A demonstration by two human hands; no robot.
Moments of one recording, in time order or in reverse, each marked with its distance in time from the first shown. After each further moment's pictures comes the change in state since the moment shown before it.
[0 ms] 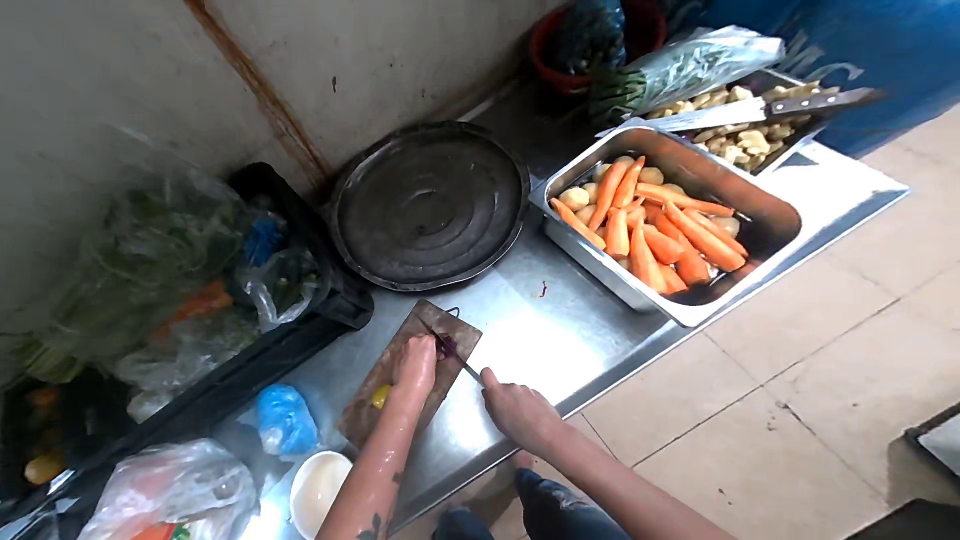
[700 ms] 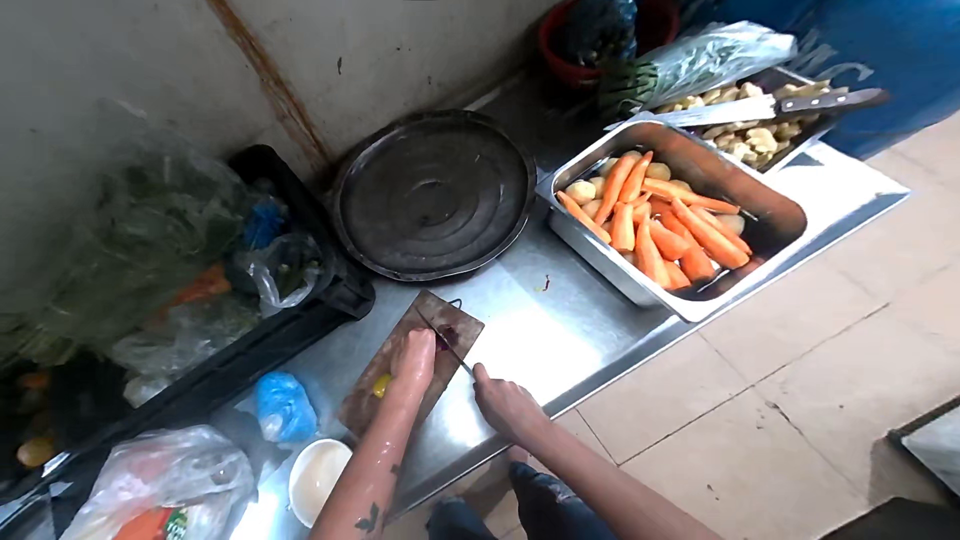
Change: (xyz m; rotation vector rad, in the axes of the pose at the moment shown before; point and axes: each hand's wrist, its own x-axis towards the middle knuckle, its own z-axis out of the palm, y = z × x) left_hand -0.010 -0.005 0.002 0.036 -0.017 -0.026; right_hand 0.016 -0.010 0.023 0.021 -0.010 0.044
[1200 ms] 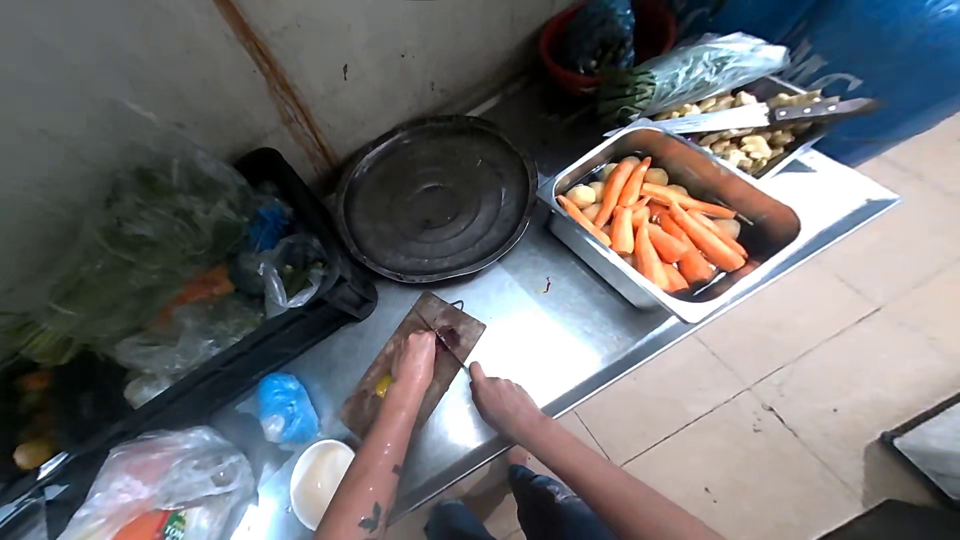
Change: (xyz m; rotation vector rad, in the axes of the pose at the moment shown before) left_hand 0.006 -0.011 0.011 -0.028 0.068 0.061; right_hand 0.003 -0.009 -0.002 -0.034 0.013 -0.014
